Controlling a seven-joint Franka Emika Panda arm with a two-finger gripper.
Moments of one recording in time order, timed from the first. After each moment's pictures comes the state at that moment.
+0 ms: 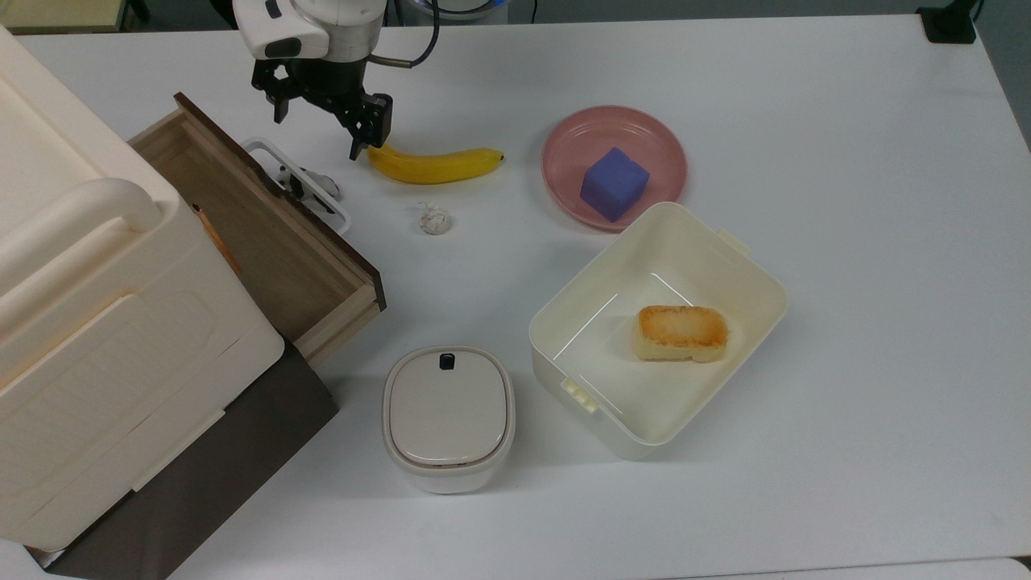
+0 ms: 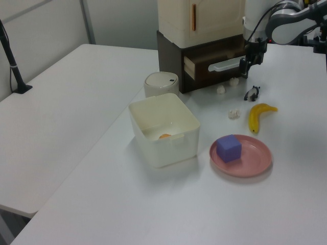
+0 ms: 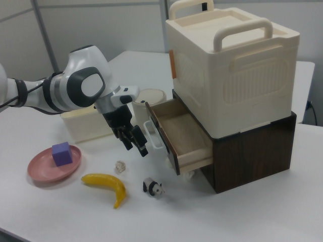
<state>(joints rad) -0.10 -0.02 -0.02 -2.13 -0.37 2.17 0.41</state>
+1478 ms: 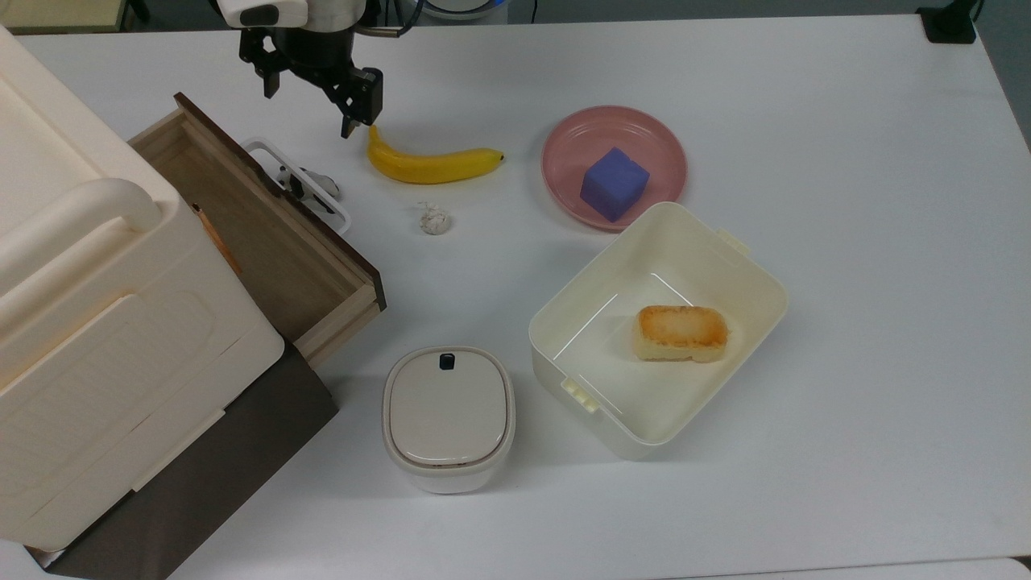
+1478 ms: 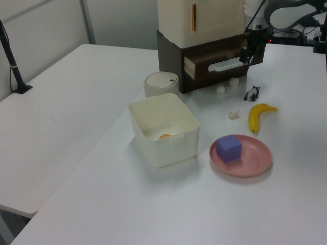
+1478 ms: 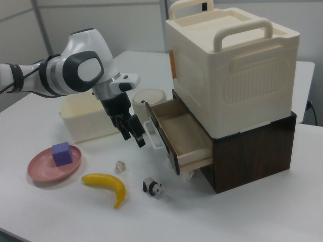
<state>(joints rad) -0.10 -0.04 -0.03 -2.04 -0.31 2.04 0.39</state>
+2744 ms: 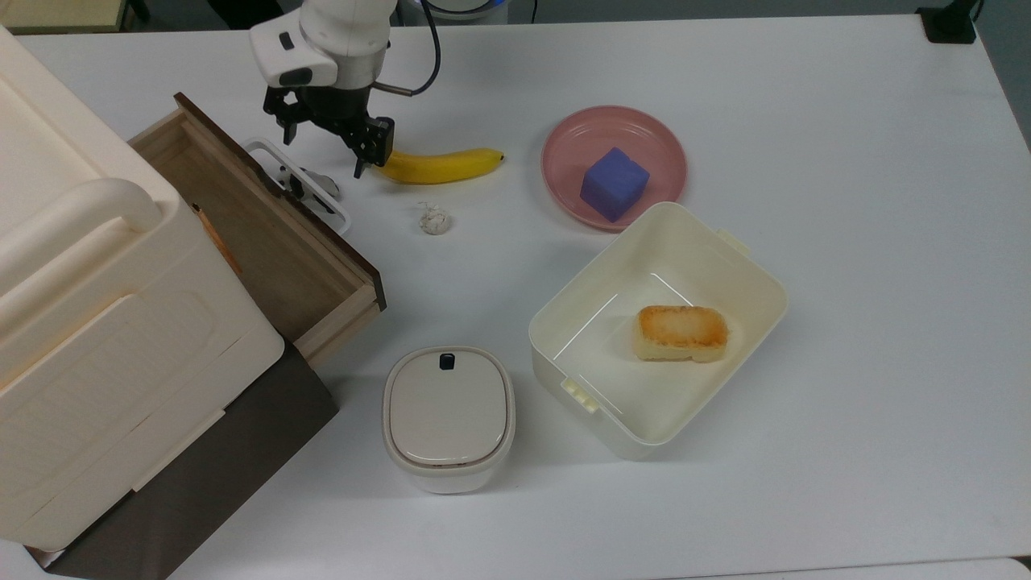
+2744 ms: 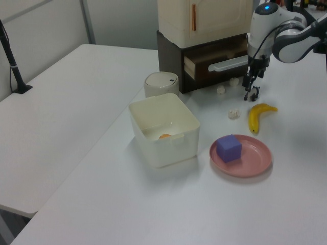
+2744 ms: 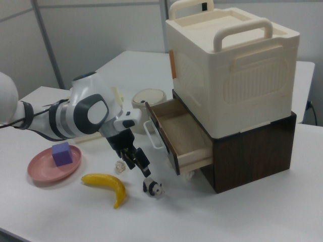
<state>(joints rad) -0.13 0.01 -0.03 -2.28 -0.43 2.36 0.46</state>
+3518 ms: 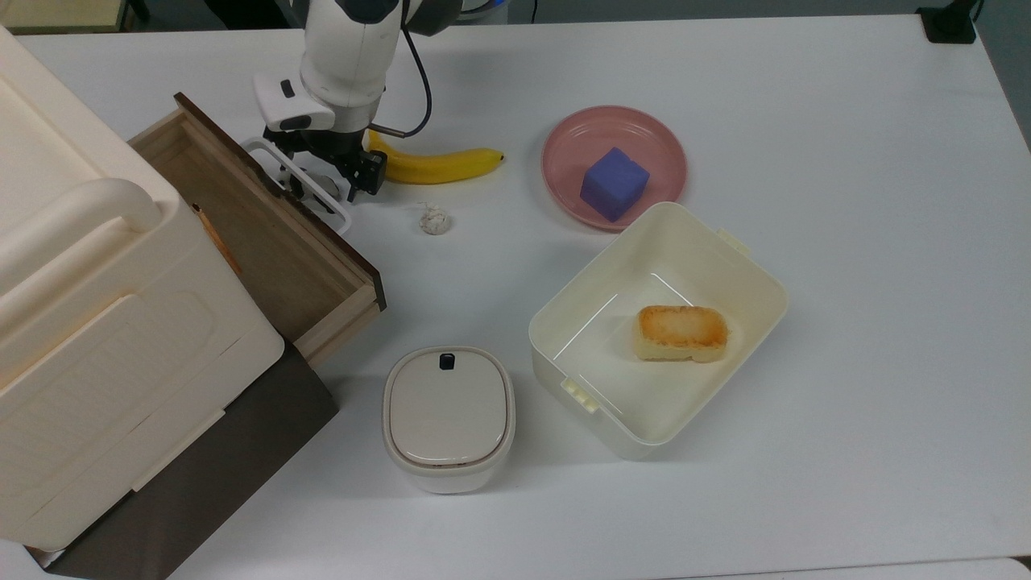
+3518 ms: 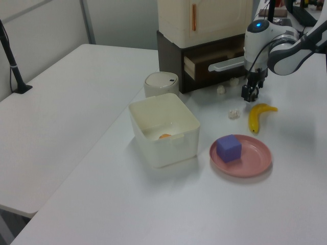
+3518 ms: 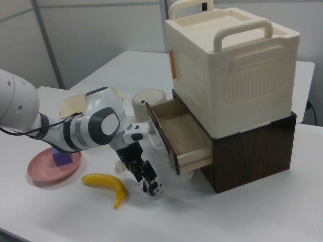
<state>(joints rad) -0.15 0.13 -0.03 -2.25 -0.50 2.40 0.53</state>
